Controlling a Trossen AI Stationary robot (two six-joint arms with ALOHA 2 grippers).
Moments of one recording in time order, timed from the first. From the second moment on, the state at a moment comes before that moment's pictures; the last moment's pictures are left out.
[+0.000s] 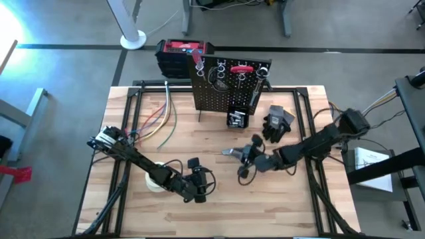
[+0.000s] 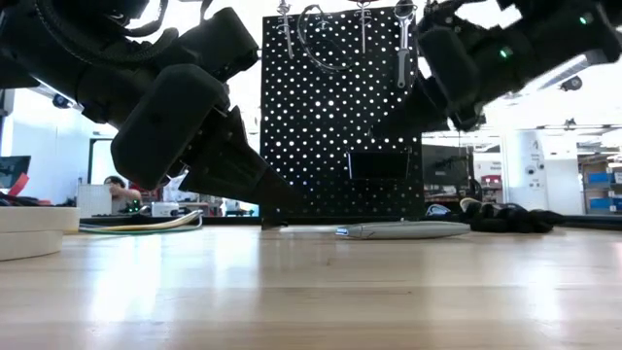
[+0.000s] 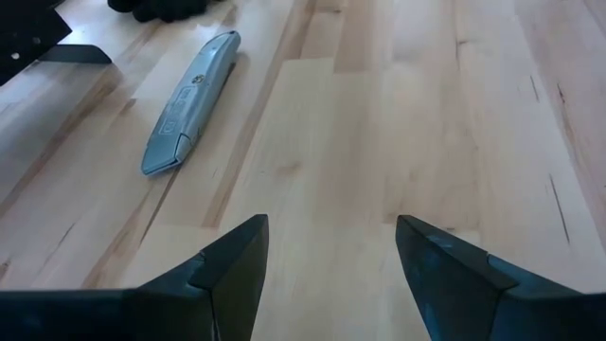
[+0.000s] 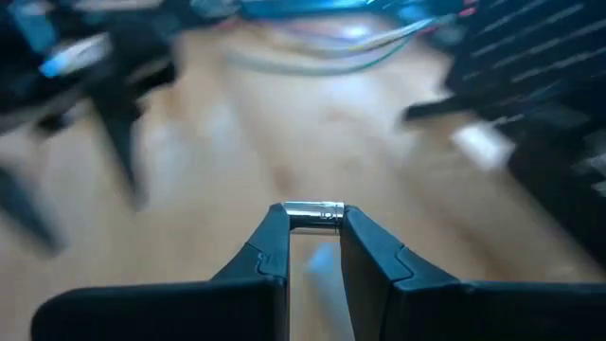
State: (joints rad) left arm -0.51 1.89 0.86 0.33 -0.67 -0.32; right arm 0.37 1.55 0.62 0.37 0.69 0.34
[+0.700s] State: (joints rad) left arm -0.51 1.89 0.86 0.33 -0.67 -0.32; right arm 0.05 1.37 0.62 0.33 0.73 0.33
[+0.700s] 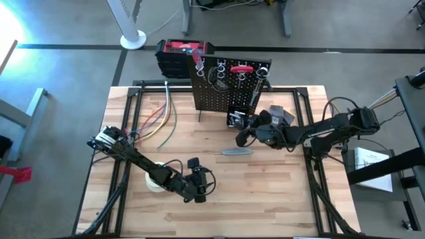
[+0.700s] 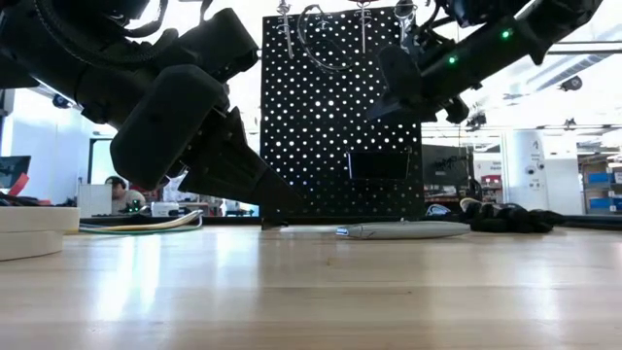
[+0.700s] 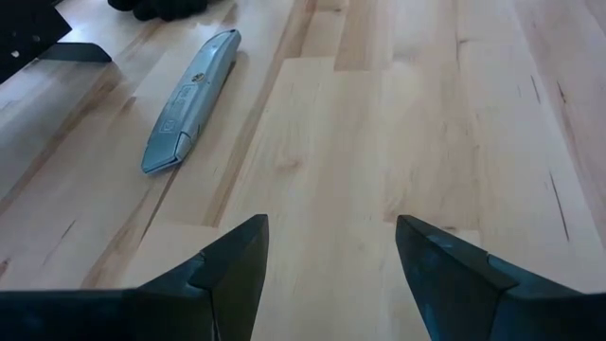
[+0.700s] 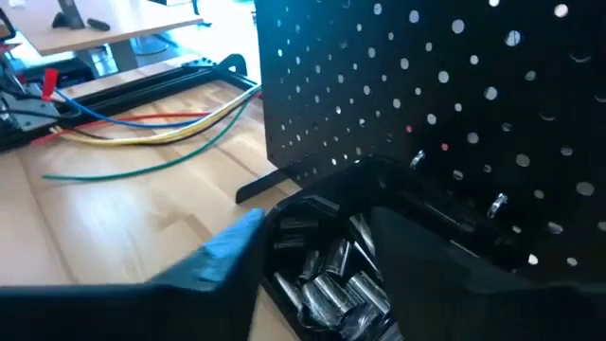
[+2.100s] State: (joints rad) left arm -0.43 1.89 0.85 0.37 -0.67 -0.28; right arm 0.17 1.62 0.63 0.01 0.37 0.27
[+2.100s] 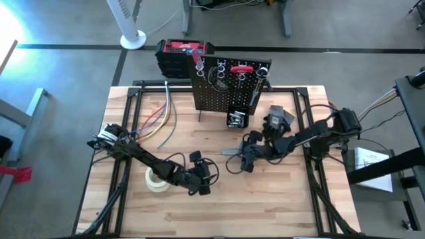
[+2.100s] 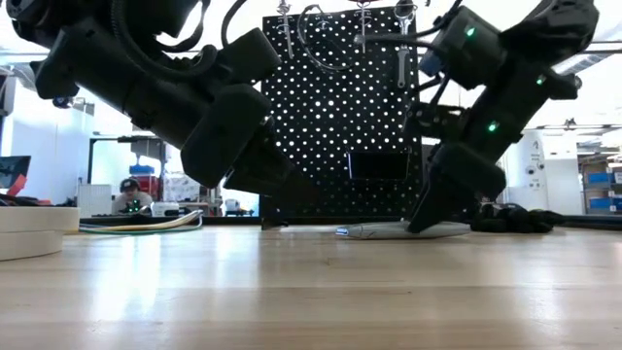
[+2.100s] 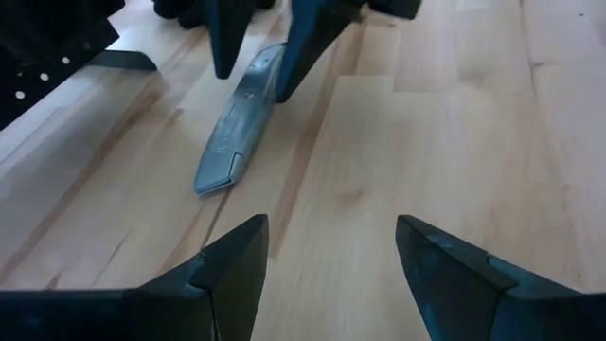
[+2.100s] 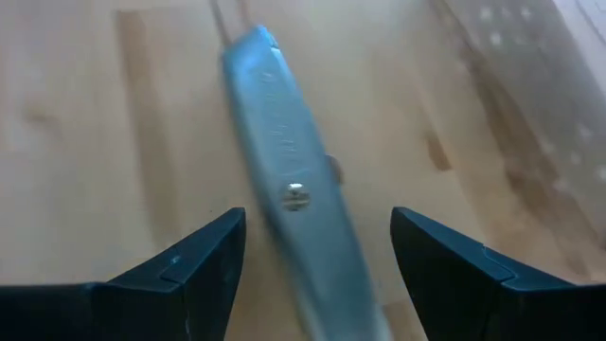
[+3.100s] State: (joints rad) left arm -0.35 1.89 0.85 0.37 -0.67 -0.37; right arm 0.25 1.62 0.63 0.04 0.42 0.25
